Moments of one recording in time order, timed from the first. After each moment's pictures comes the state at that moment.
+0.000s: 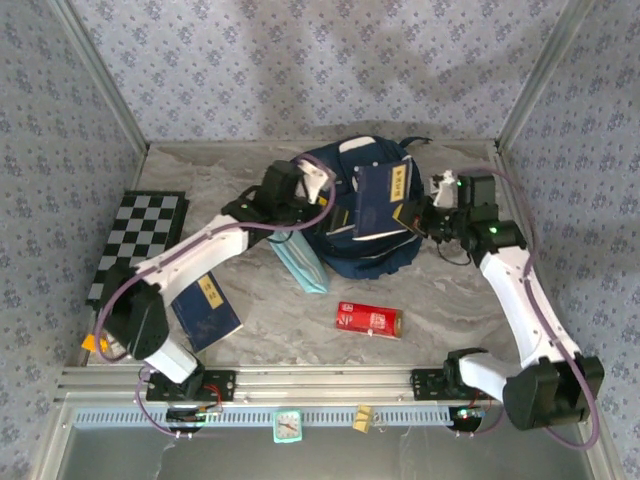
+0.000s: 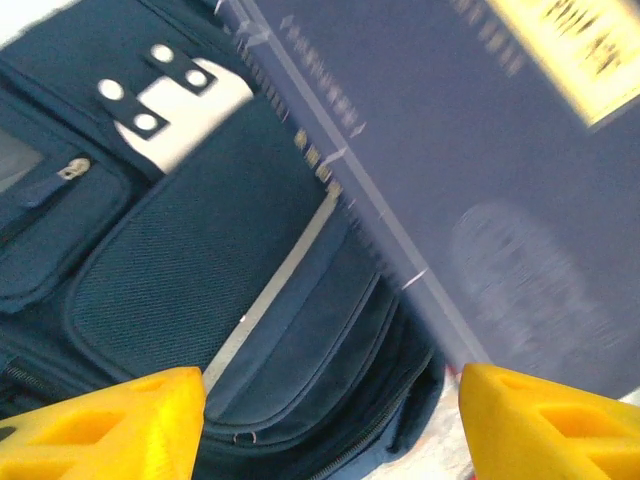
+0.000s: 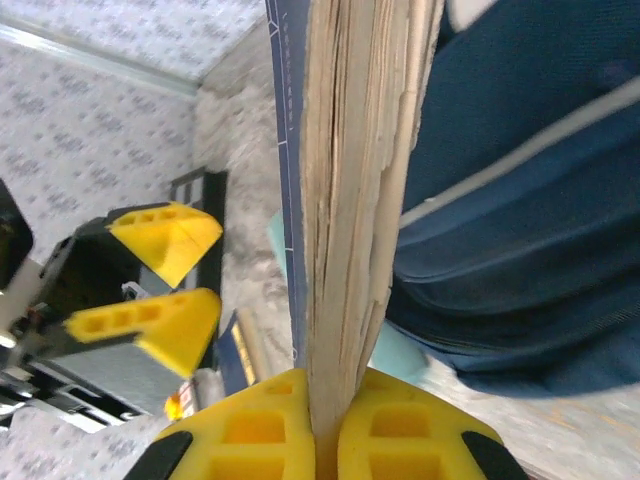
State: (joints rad) left arm -0.71 1.61 1.32 -0.31 0.27 -0.15; right arm 0.11 1.10 1.07 -0.67 -0.60 0.64
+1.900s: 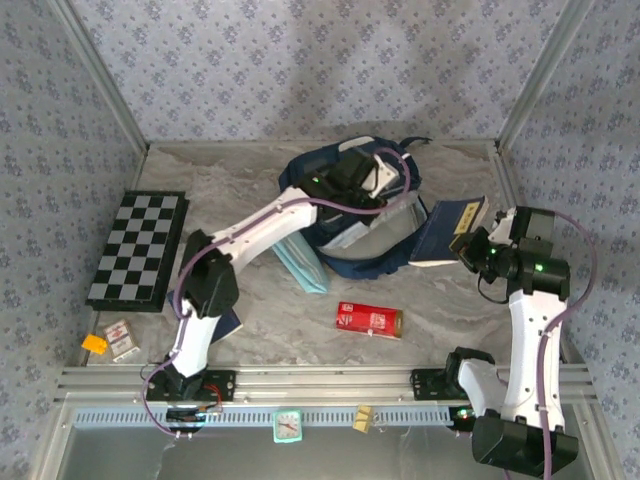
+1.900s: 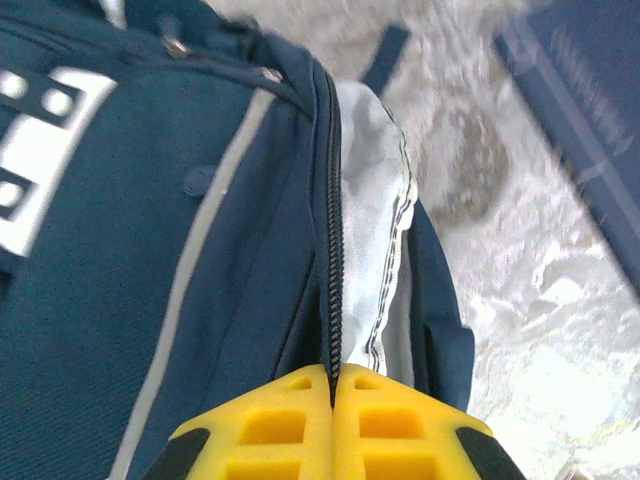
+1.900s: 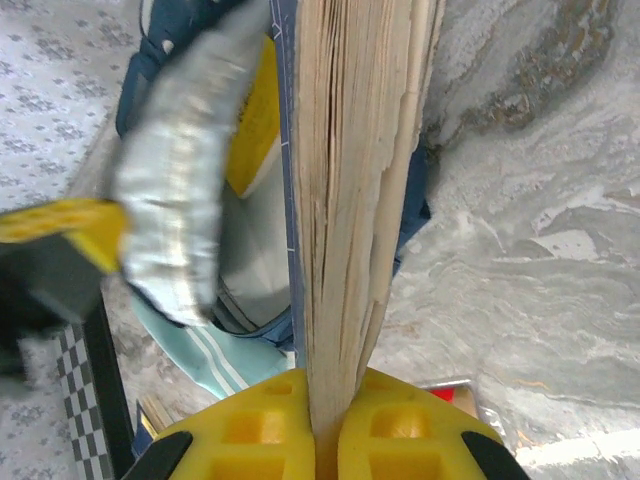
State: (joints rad) left arm -0.86 2.04 1.99 -0.69 0.09 -0.05; right arm -0.24 0.88 1.06 -1.09 -0.48 0.55
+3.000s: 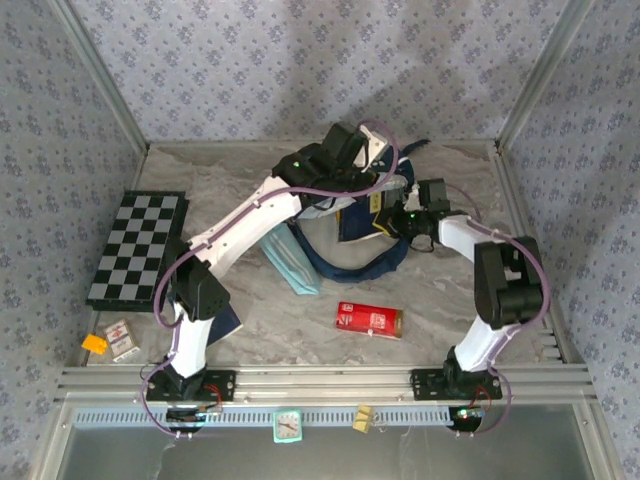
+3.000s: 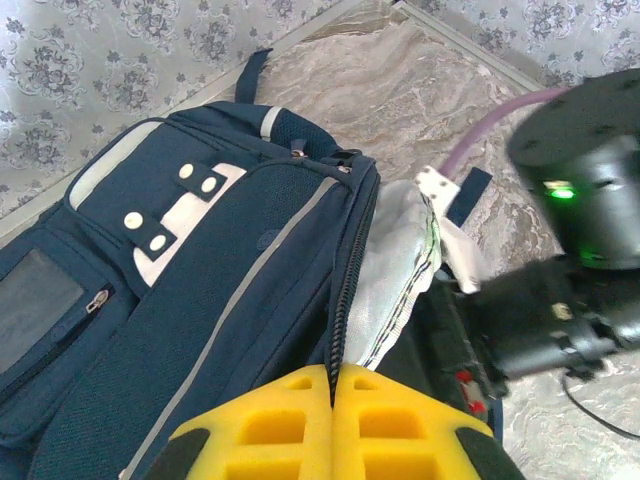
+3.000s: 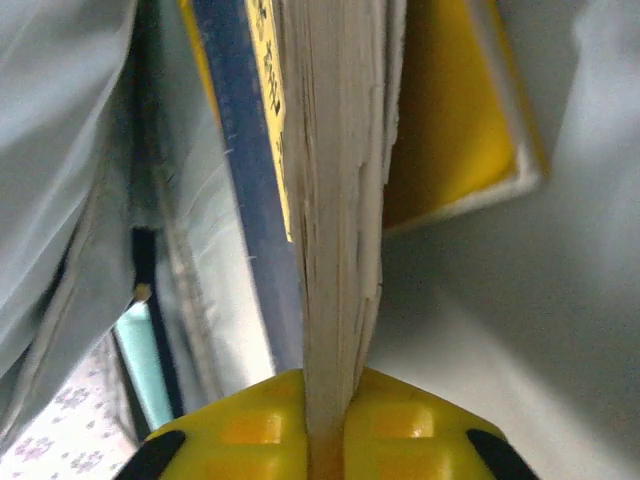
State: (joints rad) left arm -0.85 2.00 2.15 -0.79 -0.05 -0.07; right arm 0.15 1.73 1.00 -0.13 -0.62 0.77
